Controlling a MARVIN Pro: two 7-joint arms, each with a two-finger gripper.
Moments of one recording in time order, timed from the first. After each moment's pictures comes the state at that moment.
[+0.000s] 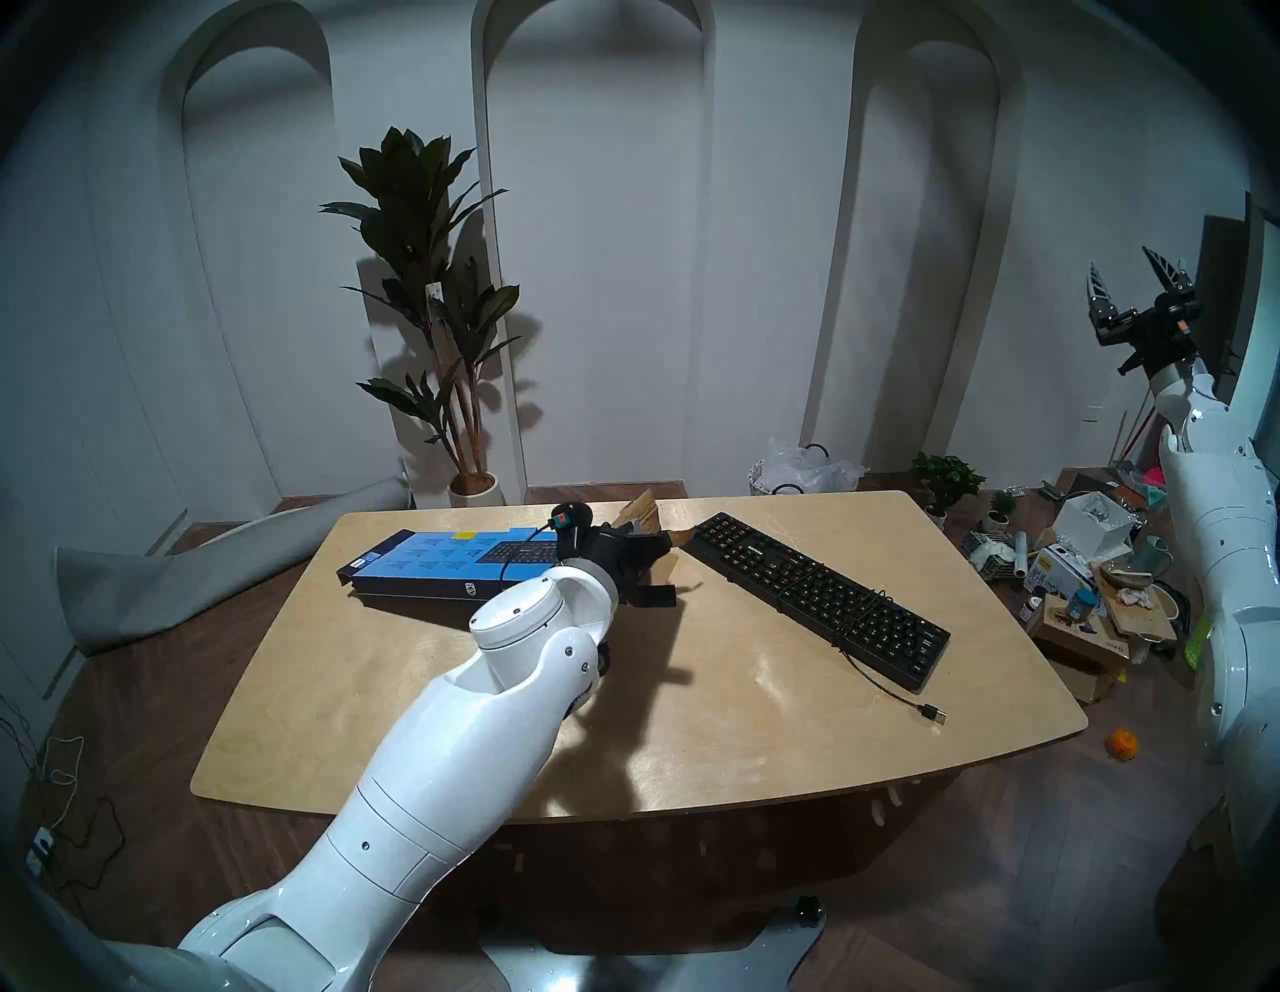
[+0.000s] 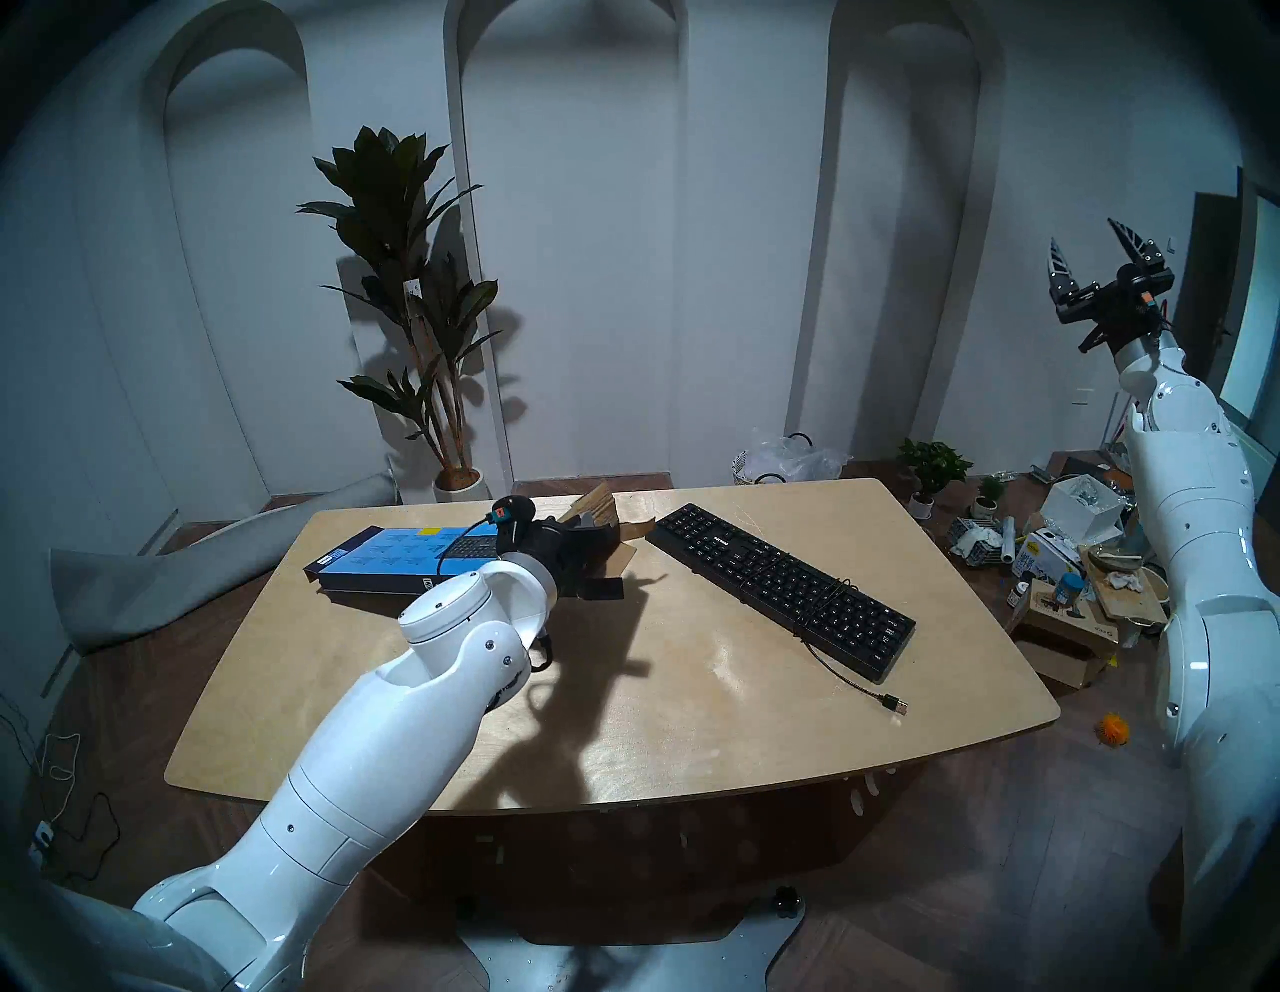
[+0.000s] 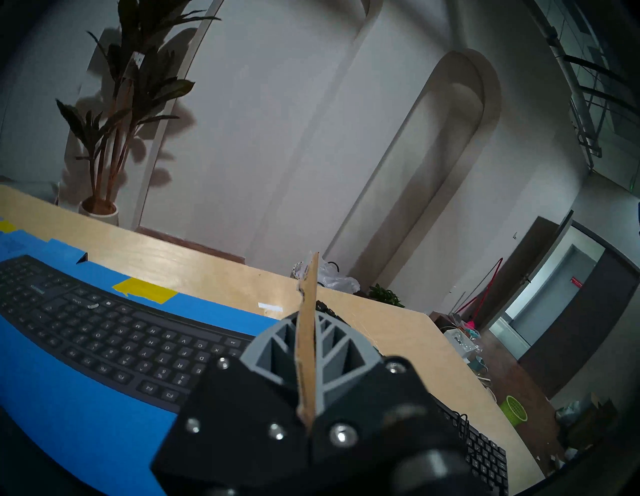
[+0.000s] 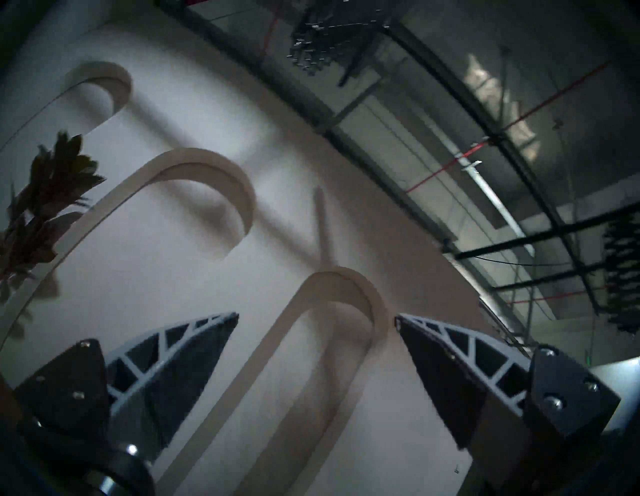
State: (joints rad) left arm 1.36 -1.32 -1.06 -1.72 -0.93 0.24 0.44; right arm -0.62 -0.77 1.57 -0.74 0.19 -0.63 0.26
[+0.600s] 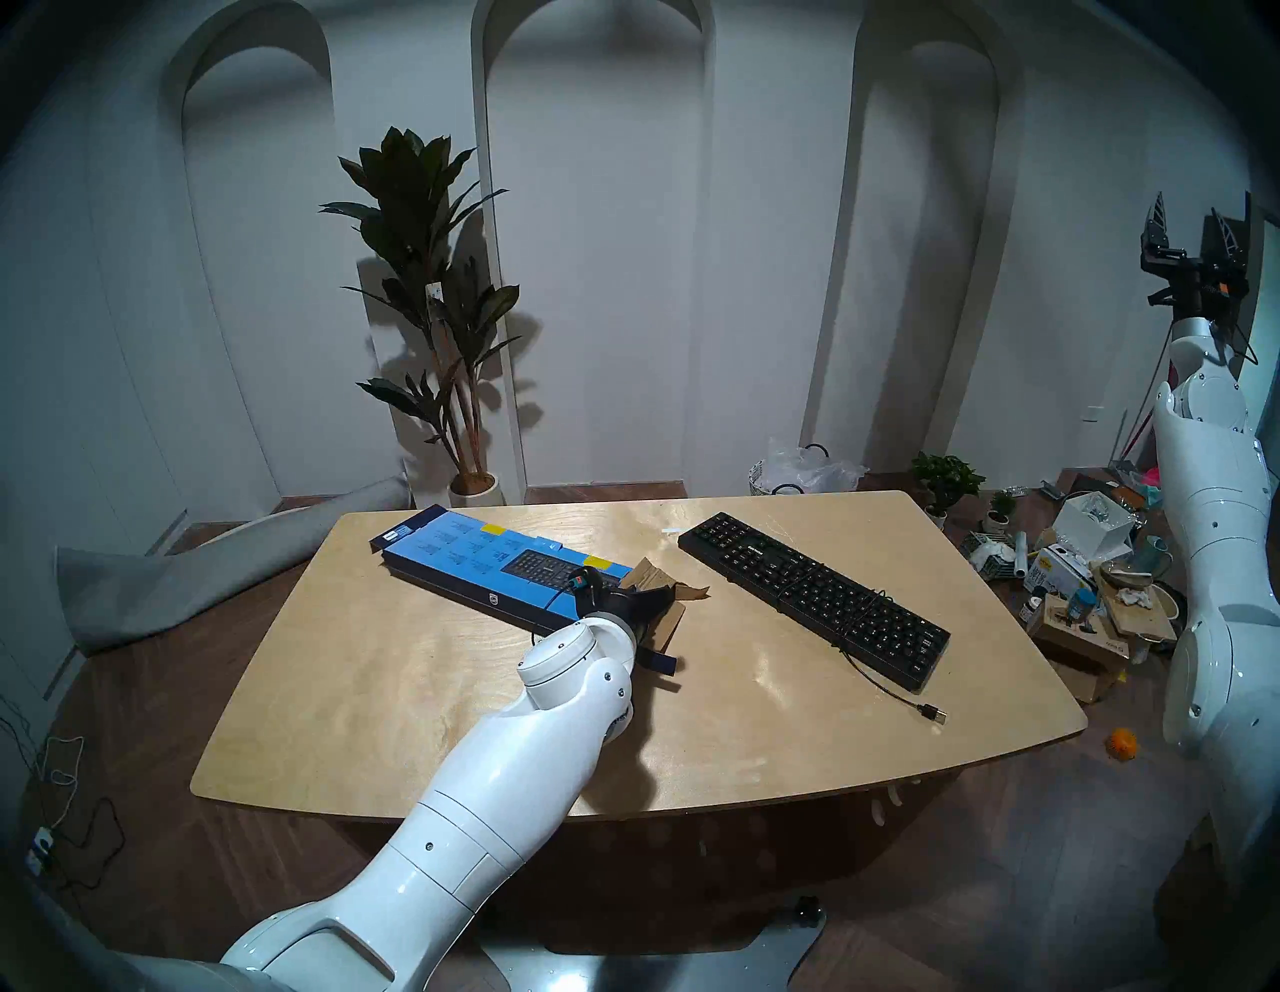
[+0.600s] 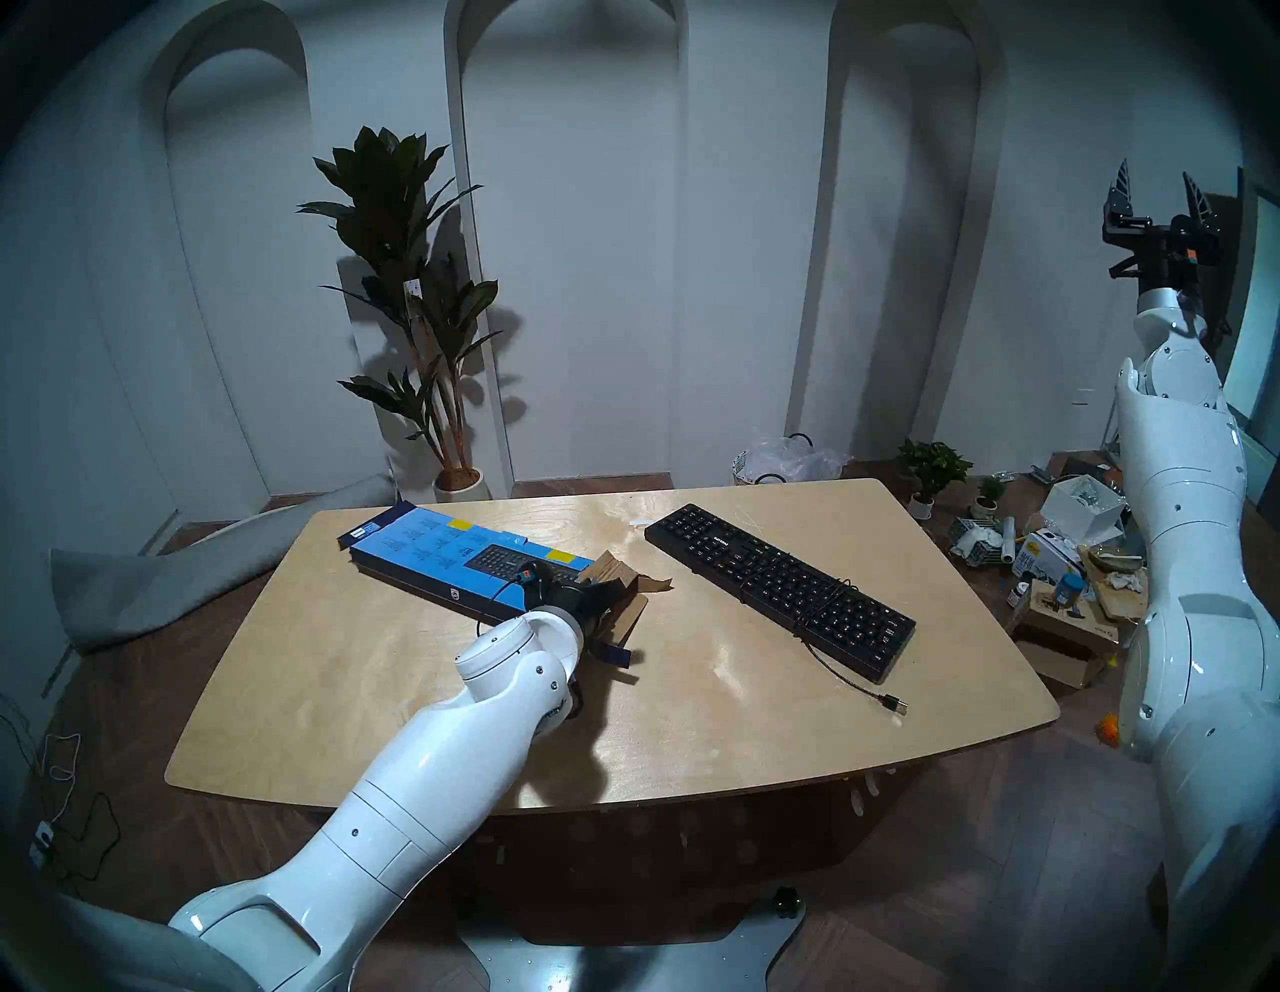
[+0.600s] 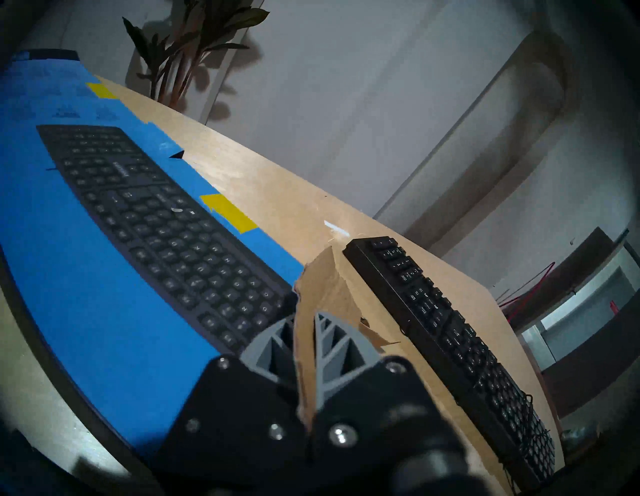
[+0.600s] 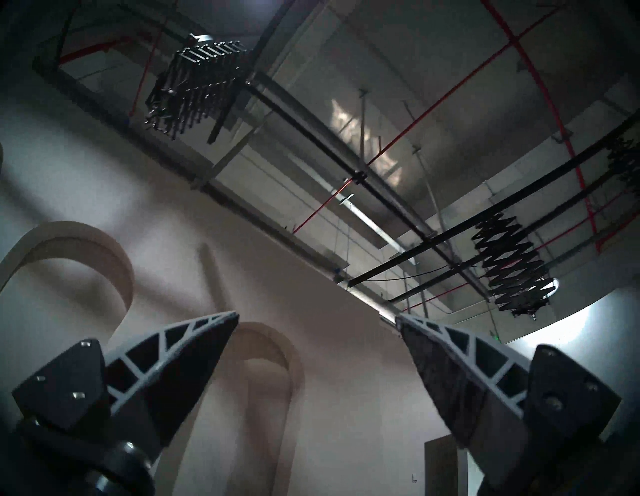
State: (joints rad) left arm 1.33 -1.44 -1.03 -1.45 -0.95 0.15 0.48; right arm -0.65 -0.83 1.69 -0.93 0.18 -0.62 -0.04
